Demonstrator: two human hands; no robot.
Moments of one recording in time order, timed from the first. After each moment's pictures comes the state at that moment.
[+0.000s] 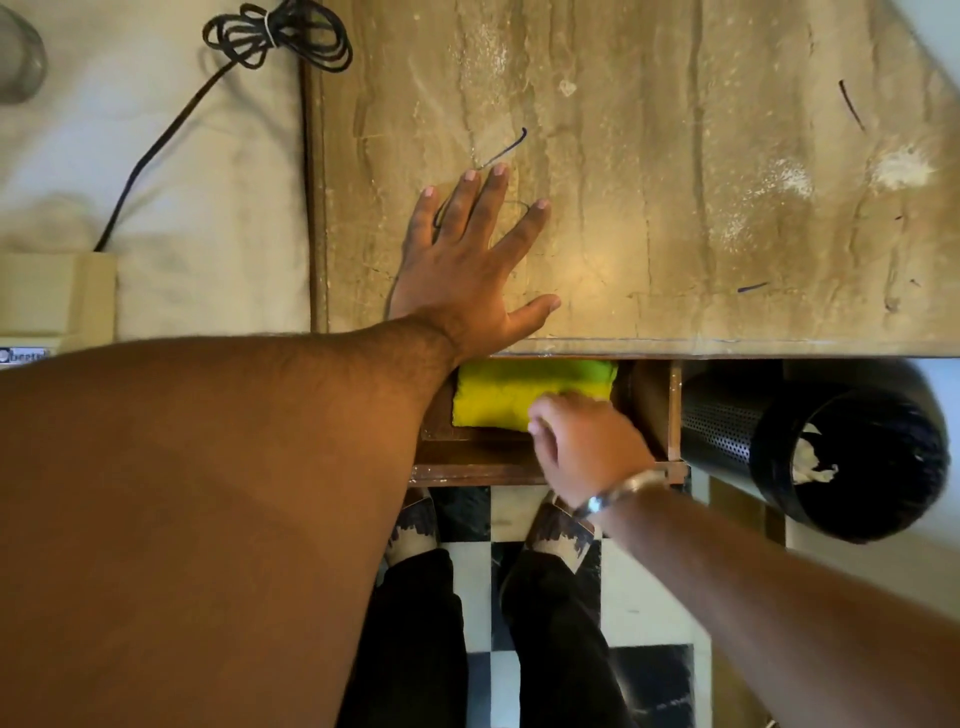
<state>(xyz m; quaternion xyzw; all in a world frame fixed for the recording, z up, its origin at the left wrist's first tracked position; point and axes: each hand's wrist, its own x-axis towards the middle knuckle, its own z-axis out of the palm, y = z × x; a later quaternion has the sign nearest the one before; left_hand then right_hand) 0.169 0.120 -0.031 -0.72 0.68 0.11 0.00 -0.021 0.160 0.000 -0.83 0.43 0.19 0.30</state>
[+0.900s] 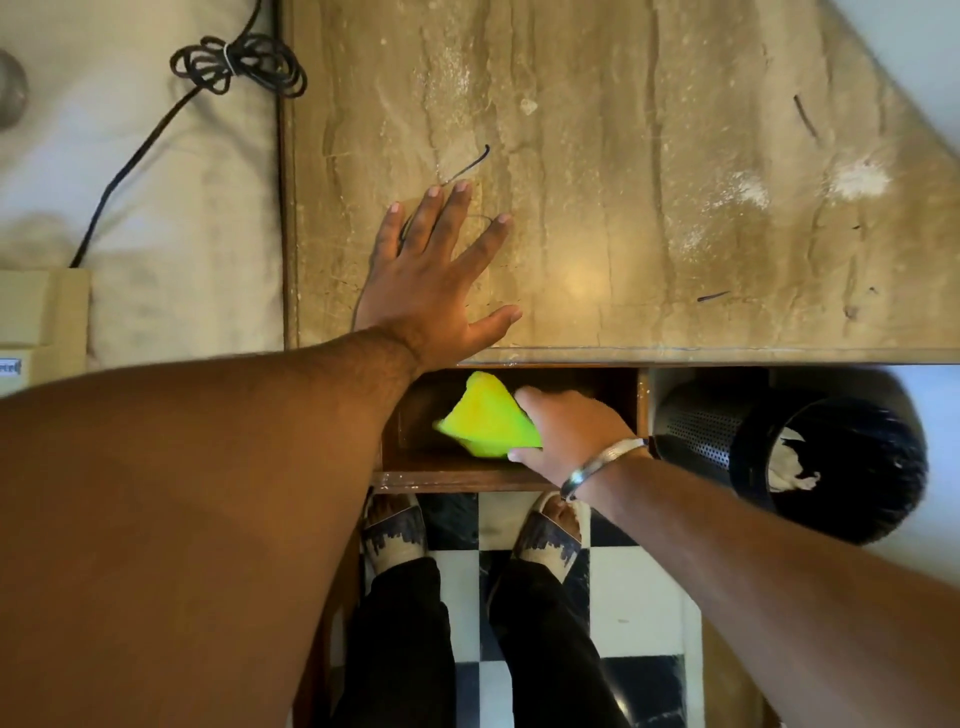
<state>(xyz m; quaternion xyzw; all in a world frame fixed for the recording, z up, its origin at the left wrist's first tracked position) 0.169 0.122 -0.034 -0.73 0.68 0.11 0.01 -0.031 0.127 -0.007 -0.83 0.37 0.27 0.33</state>
